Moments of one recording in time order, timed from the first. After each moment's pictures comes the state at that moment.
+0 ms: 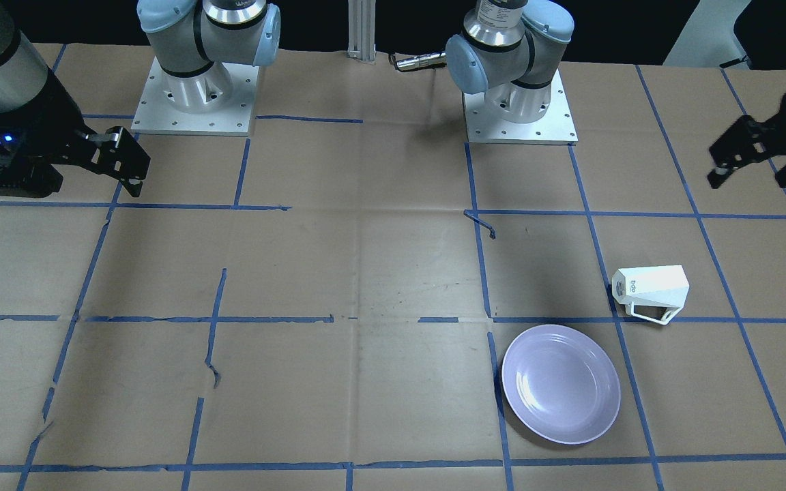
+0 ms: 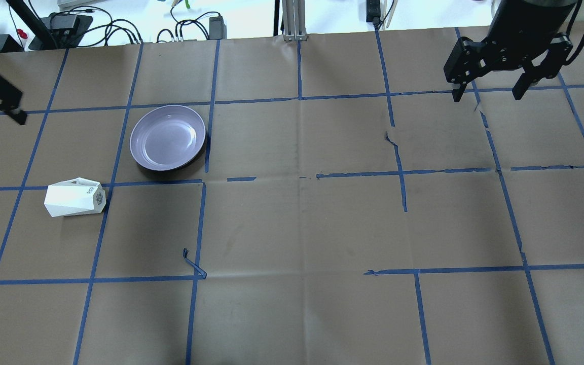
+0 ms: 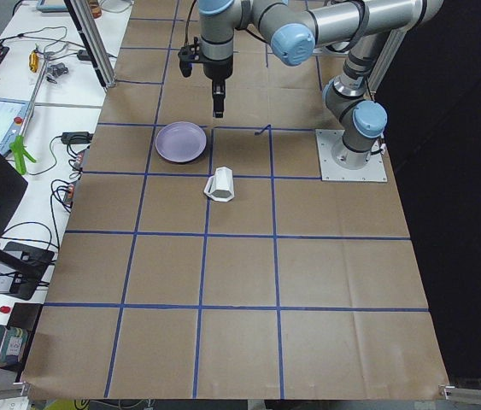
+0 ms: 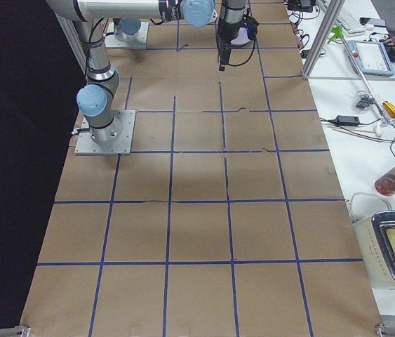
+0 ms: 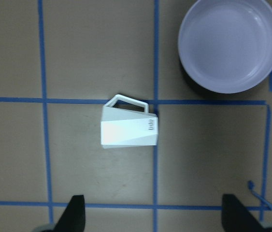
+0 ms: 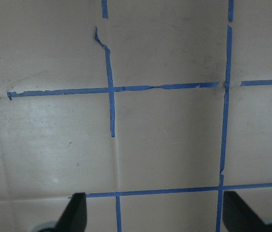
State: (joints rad) left arm -1.03 -1.60 -1.52 -1.57 1.59 0.55; right arm 1.47 -1.48 1.43 -1.44 -1.60 -0.06
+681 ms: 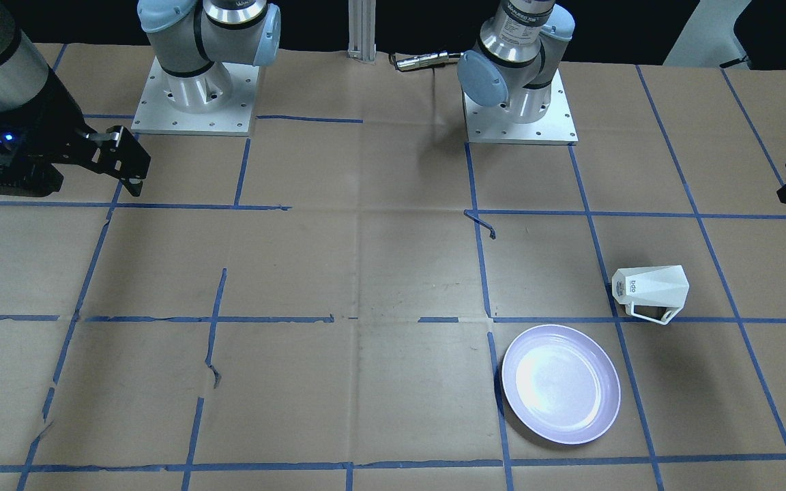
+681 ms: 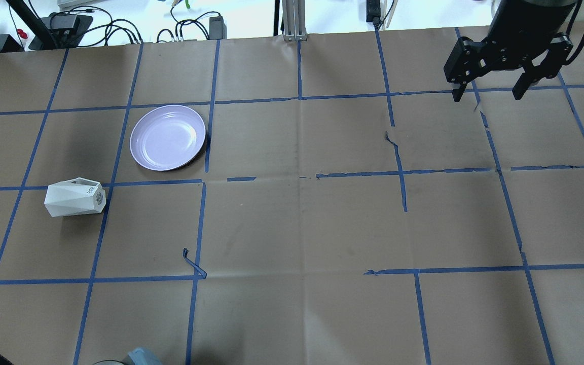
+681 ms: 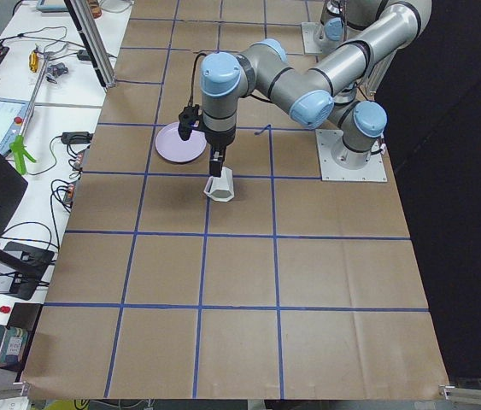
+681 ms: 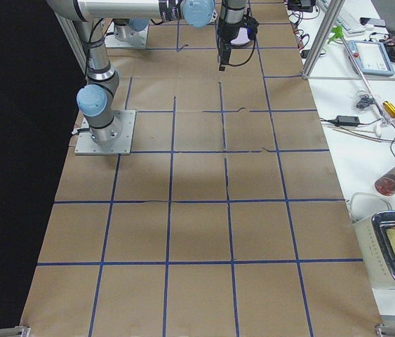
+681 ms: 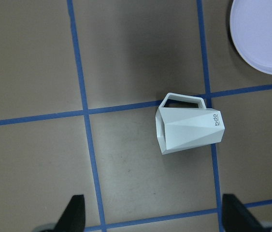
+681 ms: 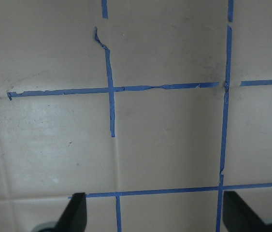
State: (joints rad) left arm -0.82 -1.72 -1.52 -1.51 1.49 0.88; right arm 1.47 -1.48 1.43 -1.44 -1.60 -0.06
